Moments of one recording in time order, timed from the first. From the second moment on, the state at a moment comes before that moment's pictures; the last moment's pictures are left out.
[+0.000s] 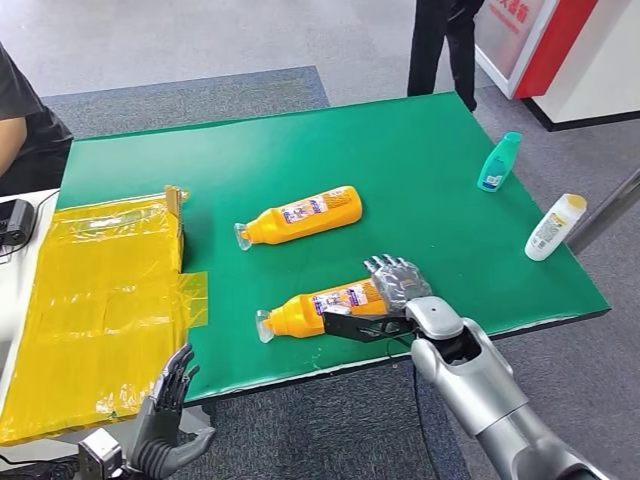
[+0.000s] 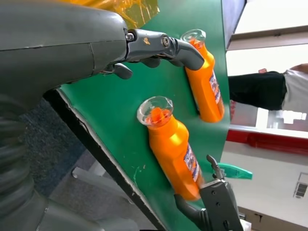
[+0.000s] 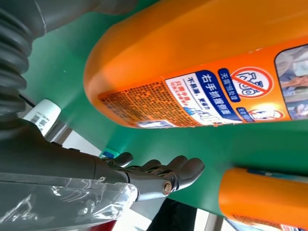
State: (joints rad) left arm 0.21 -0.09 -0.08 -1.30 -0.26 -0.35 -0.66; right arm -0.38 -0.10 0.37 -1.20 1.20 0.34 0.16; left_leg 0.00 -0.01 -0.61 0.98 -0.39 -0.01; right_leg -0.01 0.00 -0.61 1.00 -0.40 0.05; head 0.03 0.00
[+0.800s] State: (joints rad) left arm 0.19 -0.04 -0.17 -1.23 -0.19 -0.31 -0.67; right arm -0.52 -0.11 0.47 -0.95 1.10 0.39 0.12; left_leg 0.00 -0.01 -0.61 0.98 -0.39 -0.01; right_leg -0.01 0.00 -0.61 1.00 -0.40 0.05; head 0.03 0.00
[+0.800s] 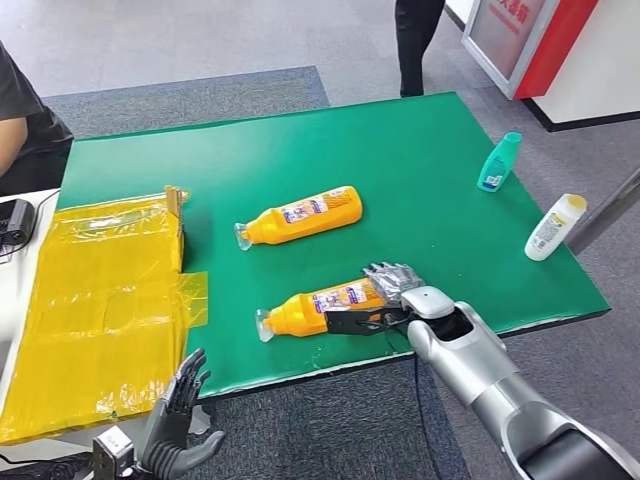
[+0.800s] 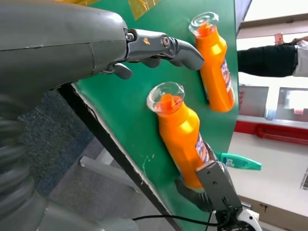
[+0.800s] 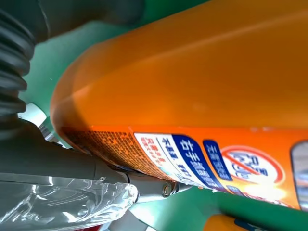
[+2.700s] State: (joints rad) left arm 0.30 -0.11 -0.04 -1.48 -0.15 -0.48 -0.65; right arm 0.01 0.09 0.34 -1.62 0.80 0.02 -0.09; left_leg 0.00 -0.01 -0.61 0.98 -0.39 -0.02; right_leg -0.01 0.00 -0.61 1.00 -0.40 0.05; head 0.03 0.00
